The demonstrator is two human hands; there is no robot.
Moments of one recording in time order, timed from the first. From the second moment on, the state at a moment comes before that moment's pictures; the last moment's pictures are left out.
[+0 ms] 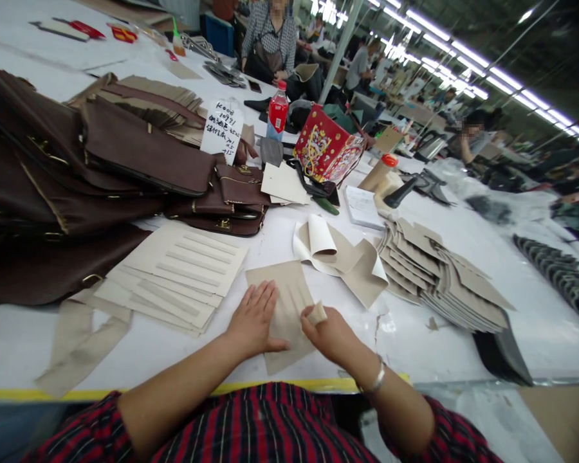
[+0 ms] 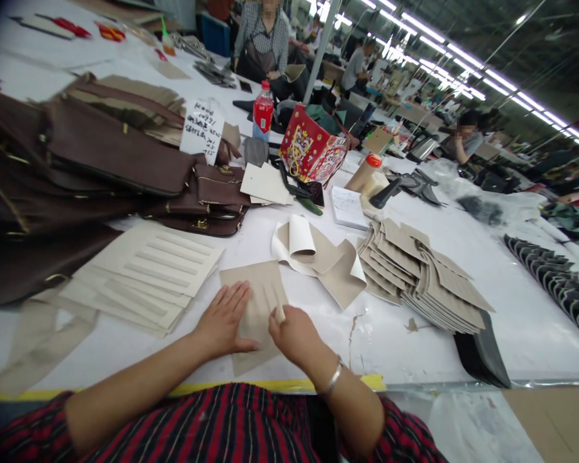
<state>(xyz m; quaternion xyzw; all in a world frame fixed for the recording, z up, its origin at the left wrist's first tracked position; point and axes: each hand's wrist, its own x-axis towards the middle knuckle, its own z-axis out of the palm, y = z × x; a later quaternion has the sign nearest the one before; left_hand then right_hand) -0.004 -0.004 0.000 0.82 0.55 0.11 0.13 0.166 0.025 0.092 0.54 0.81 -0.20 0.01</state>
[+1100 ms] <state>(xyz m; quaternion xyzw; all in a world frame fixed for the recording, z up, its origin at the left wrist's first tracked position) -0.024 -0.003 0.010 0.81 0.55 0.10 0.17 0.175 0.015 0.088 0.60 0.75 -0.28 -0.03</state>
